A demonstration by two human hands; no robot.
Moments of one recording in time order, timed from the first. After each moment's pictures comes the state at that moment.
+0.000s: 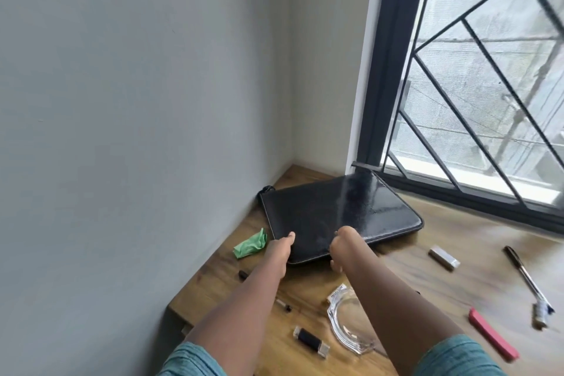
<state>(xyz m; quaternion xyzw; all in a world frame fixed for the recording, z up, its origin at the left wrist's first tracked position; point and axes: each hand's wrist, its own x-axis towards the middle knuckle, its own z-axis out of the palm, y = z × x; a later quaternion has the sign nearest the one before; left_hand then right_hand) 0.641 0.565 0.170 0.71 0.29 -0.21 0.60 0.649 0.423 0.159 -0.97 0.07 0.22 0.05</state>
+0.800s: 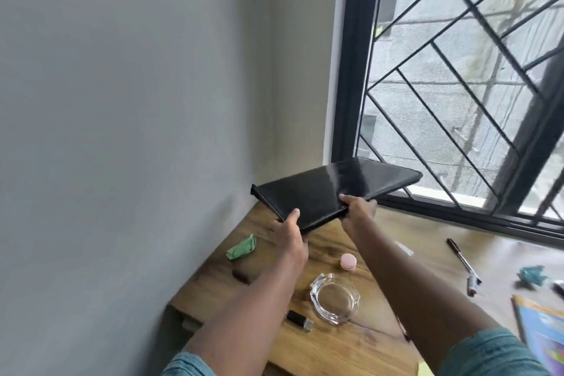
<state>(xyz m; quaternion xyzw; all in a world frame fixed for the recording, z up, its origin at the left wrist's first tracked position) 0.547 0.521 0.274 0.40 0.18 -0.05 0.90 0.576 0.400 0.296 -0.35 0.28 -0.19 0.87</state>
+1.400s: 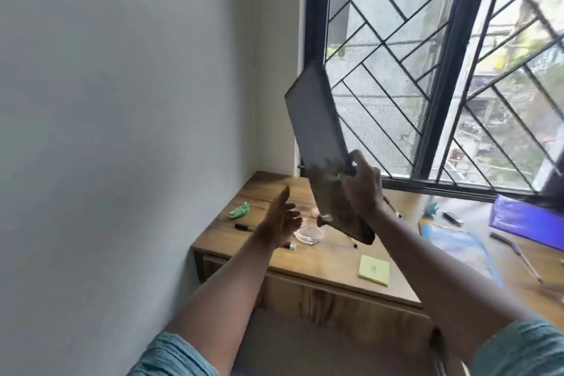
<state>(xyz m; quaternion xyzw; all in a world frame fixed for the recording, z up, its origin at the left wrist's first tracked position) 0.329 0.610 0.320 0.53 0.00 -0.26 0.81 0.279 0.451 0.372 -0.84 0.11 -0.43 0.33</state>
